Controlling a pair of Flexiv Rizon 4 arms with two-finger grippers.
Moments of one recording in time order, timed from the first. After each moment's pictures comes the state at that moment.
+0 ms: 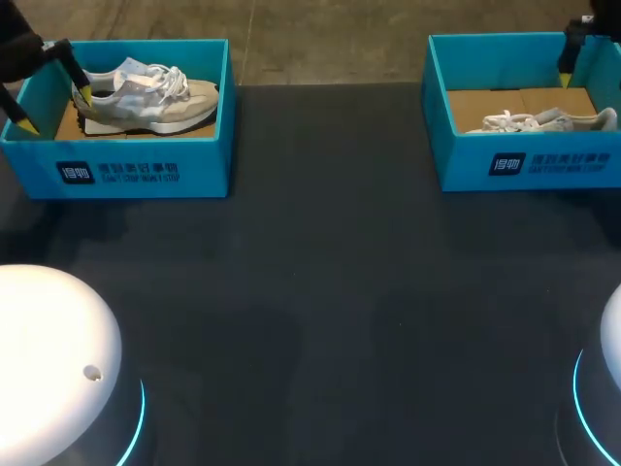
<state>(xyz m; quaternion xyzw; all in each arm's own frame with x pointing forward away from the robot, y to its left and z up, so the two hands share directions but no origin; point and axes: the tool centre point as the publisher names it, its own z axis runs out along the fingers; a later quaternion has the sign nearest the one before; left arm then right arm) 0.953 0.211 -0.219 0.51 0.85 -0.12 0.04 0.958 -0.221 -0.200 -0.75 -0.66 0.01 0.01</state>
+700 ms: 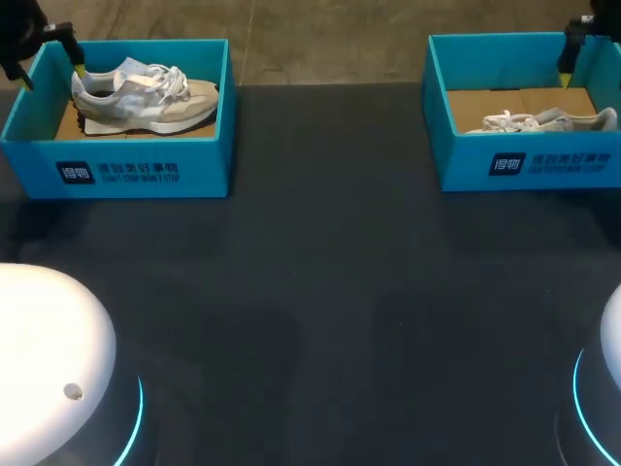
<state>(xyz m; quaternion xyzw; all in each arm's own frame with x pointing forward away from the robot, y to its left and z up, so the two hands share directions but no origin) 1.081 0.257 -0.240 0.64 0.77 -0.01 0.07 0.958 -0.221 -0.200 -0.75 -0.66 0.01 0.01</state>
